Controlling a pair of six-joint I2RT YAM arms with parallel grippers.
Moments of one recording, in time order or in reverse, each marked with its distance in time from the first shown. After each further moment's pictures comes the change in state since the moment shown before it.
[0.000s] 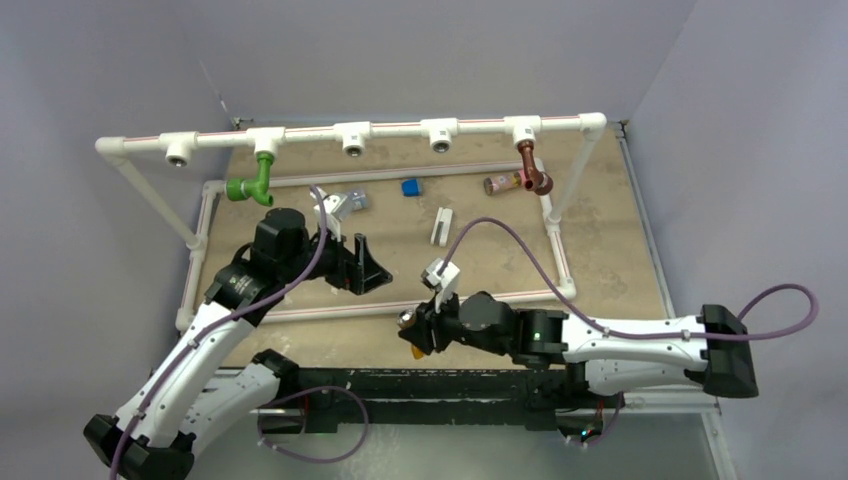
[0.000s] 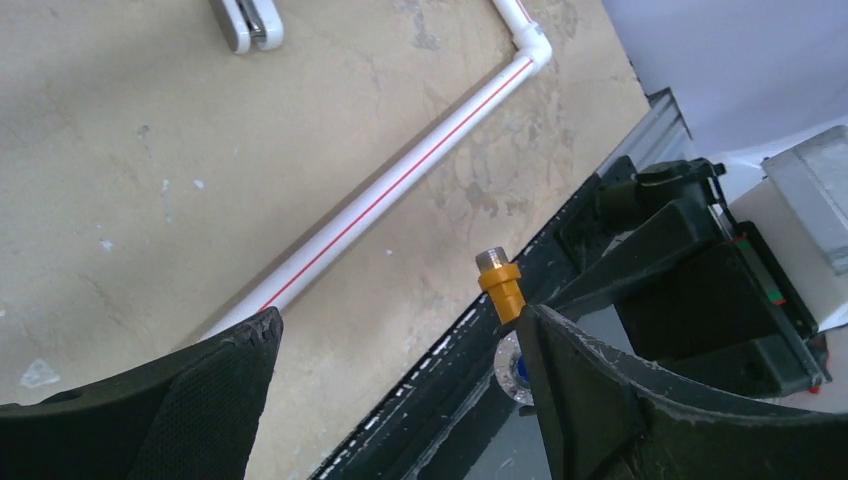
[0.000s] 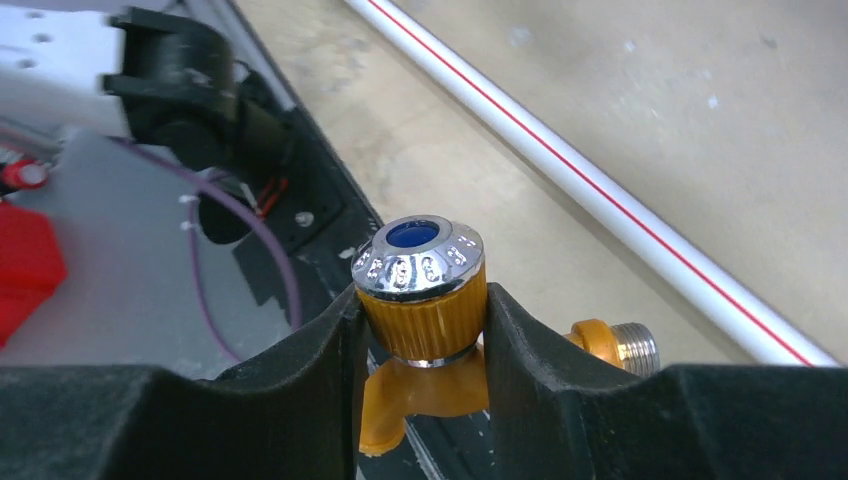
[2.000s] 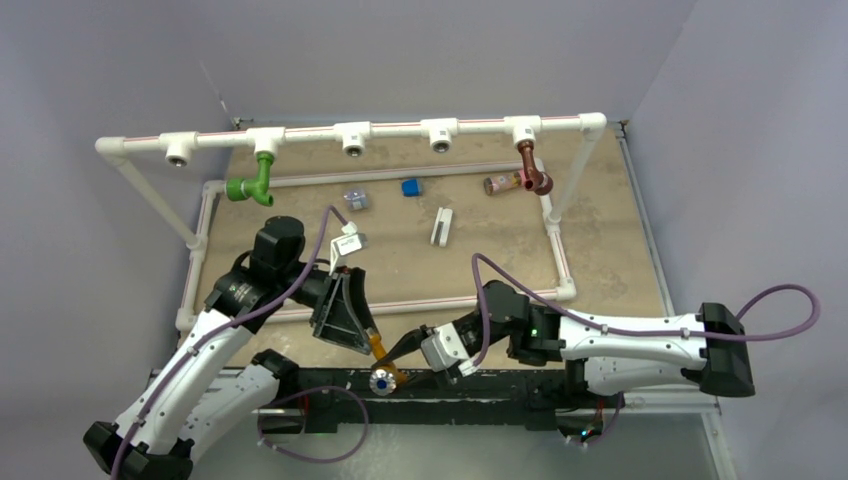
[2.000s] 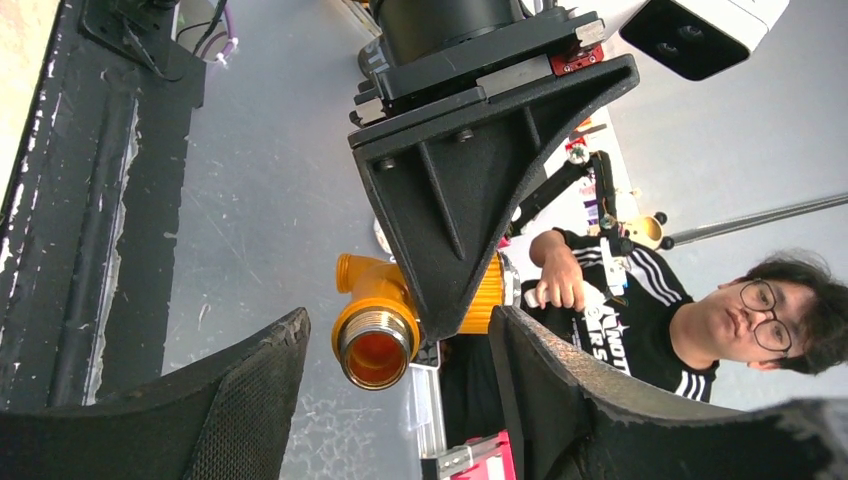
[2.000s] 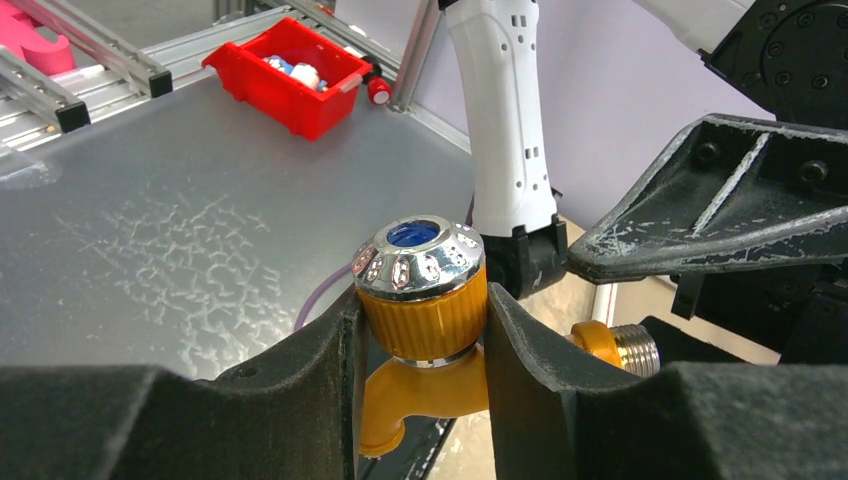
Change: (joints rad) left arm 0.001 -0.046 -0.048 -0.002 0.965 -0.143; right arm 0.000 -0.024 0.024 0.439 -0.961 -0.854
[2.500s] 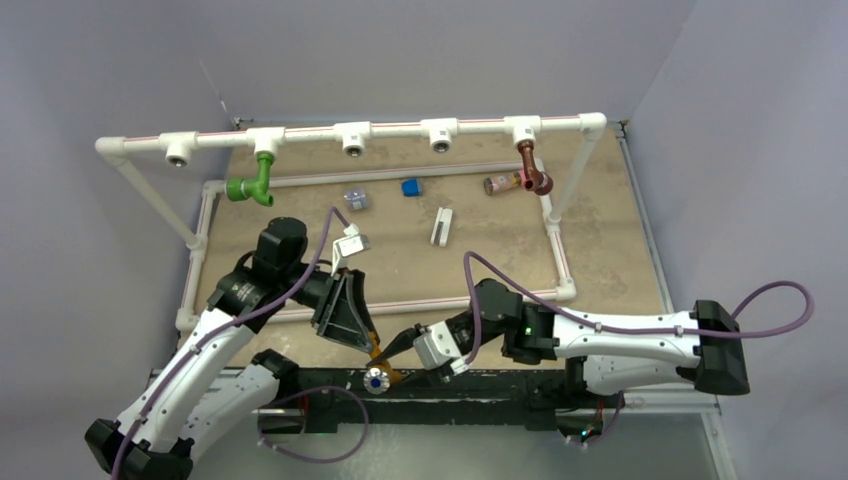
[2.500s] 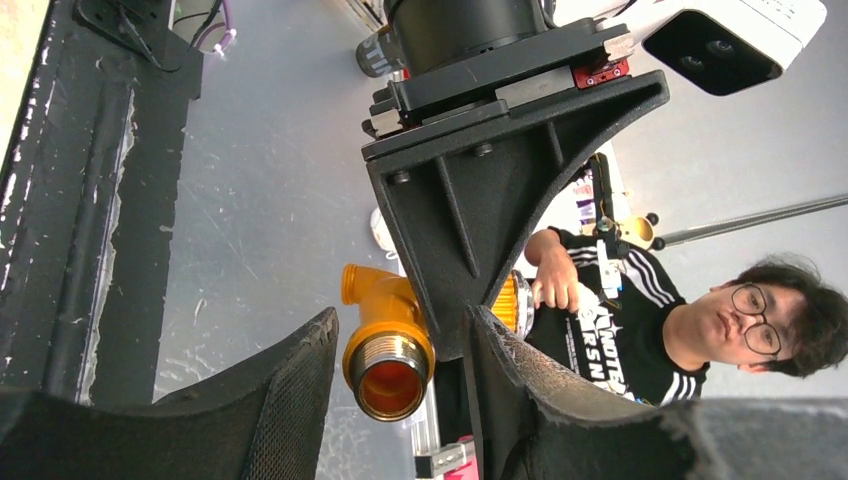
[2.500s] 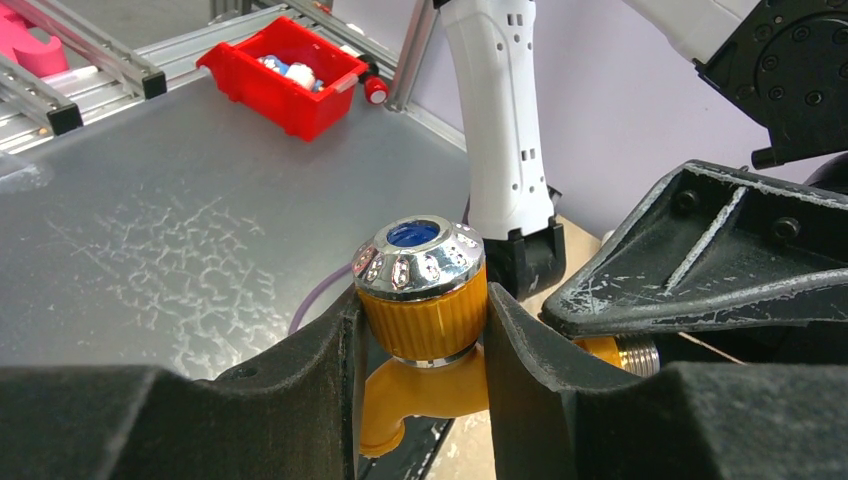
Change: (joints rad) left arm -0.003 0.006 -0.017 0.000 0.005 -0.003; right arm 0.000 0.035 0.027 0.005 0.002 0.001
